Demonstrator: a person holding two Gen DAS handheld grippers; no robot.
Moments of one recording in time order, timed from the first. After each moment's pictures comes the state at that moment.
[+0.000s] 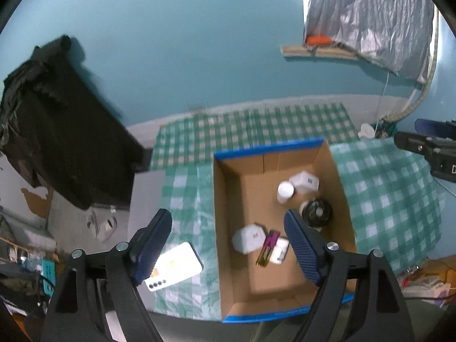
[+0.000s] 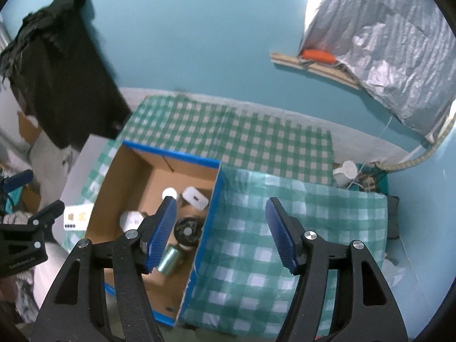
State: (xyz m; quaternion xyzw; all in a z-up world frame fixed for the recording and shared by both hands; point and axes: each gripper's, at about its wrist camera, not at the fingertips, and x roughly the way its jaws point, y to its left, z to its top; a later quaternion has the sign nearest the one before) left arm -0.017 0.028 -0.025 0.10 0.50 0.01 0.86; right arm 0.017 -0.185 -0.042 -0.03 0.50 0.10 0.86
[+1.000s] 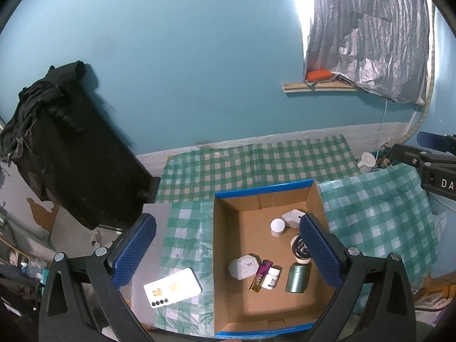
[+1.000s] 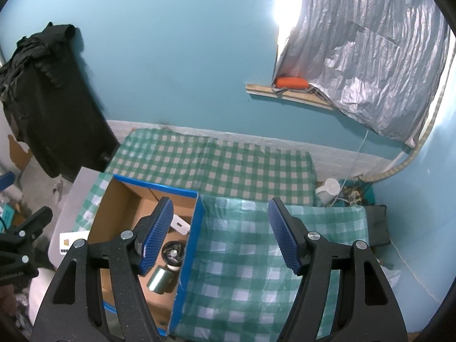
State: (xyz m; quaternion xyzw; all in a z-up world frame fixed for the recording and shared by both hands) left arm -0.022 0.004 0.019 0.10 0.44 0.03 0.89; right arm 0.006 -0.209 -0.001 -0.02 0.44 0.06 0.90
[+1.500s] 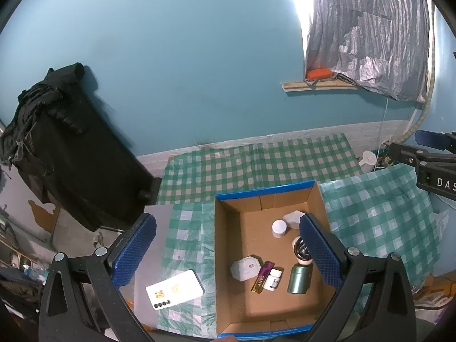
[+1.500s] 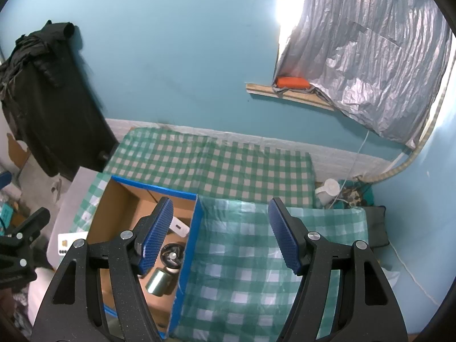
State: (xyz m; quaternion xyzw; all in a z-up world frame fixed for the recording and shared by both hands) left arm -0.019 0.002 0.020 0.10 0.44 0.03 0.89; right arm 0.014 -0.205 -0.003 -0.02 0.44 0.06 0.89
